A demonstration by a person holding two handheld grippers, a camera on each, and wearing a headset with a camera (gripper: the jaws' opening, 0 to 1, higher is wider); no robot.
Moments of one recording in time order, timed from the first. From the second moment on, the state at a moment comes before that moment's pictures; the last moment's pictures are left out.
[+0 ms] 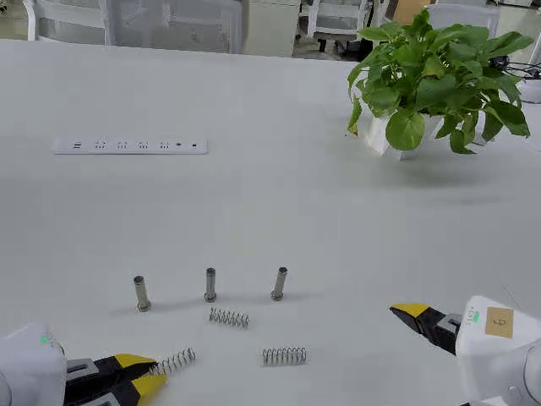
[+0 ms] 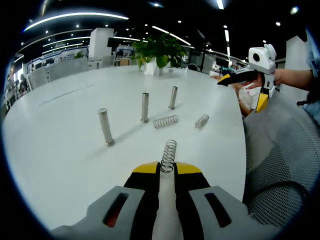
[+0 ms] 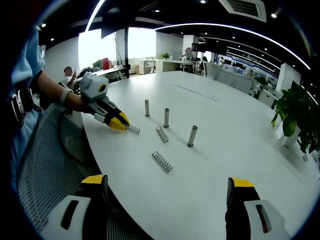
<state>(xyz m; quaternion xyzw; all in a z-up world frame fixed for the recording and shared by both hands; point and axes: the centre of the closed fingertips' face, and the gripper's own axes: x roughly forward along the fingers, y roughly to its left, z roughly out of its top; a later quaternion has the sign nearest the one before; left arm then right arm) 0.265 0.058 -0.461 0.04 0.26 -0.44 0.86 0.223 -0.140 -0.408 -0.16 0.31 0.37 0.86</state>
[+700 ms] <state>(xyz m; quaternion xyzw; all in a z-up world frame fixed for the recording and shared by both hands) 0.257 0.021 -0.396 0.03 0.19 -0.49 0.85 0.238 -0.117 -0.386 -0.11 0.28 0.39 0.87</state>
